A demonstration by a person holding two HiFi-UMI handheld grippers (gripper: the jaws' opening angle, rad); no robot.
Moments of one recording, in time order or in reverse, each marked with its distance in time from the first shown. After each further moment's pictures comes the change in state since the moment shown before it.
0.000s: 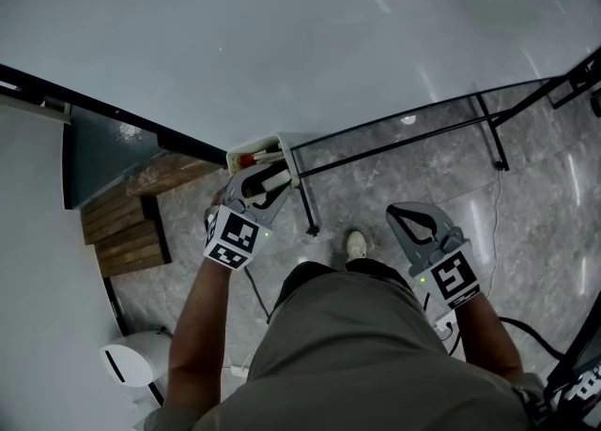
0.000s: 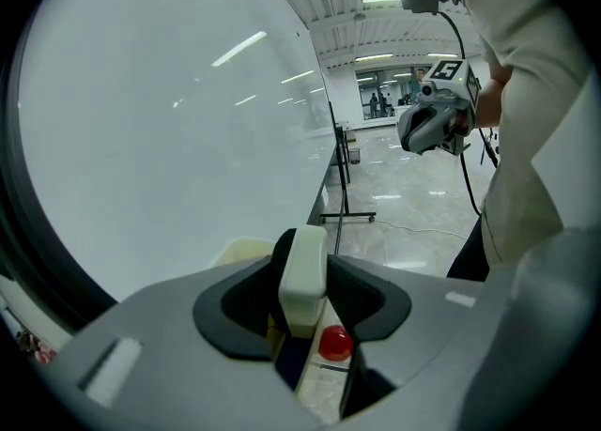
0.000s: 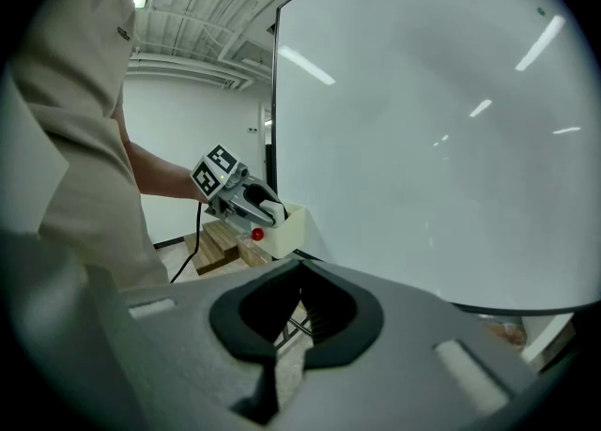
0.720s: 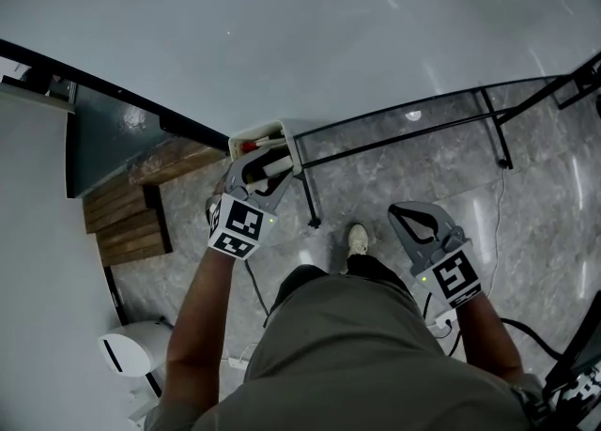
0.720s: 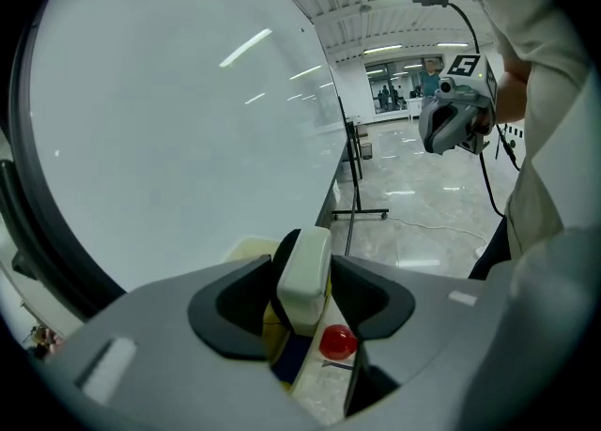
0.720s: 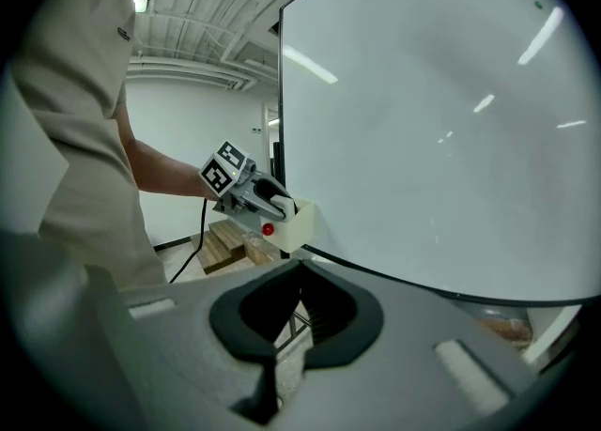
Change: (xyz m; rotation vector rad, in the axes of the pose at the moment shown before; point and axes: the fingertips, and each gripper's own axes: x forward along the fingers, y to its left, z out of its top) left arm -0.005 0.005 0.002 -0.010 0.020 0.085; right arm -0.007 0.016 -0.010 0.010 -0.001 0.031
